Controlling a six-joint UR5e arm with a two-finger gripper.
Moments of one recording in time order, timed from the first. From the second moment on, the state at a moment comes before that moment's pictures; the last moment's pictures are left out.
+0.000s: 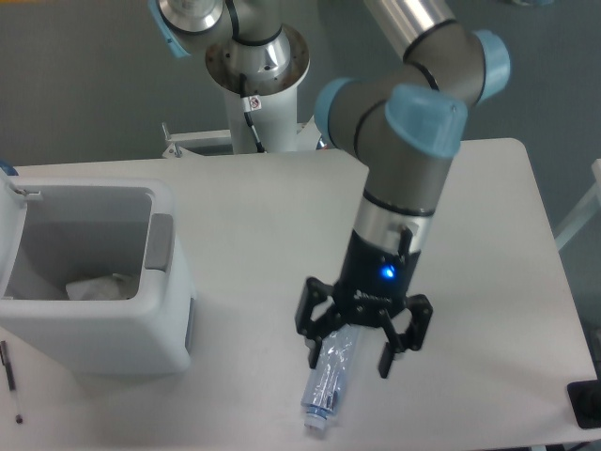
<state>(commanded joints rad) 2.48 -2.12 -1.27 -0.89 1.18 0.41</state>
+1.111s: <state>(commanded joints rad) 2.35 -2.36 -0.96 -1.41 1.55 0.65</state>
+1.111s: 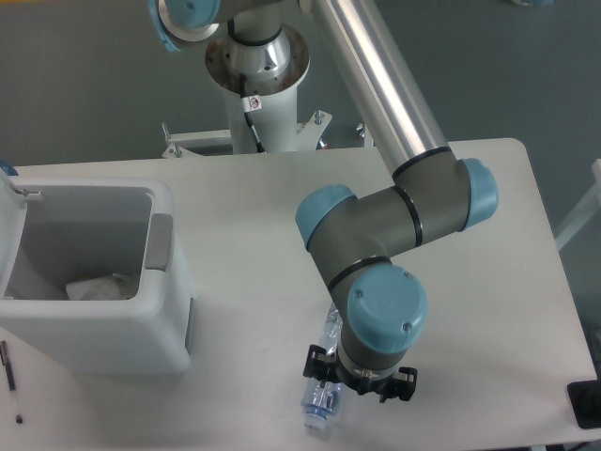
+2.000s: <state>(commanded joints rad) 2.29 -2.41 -0.99 -1.40 1.62 0.63</state>
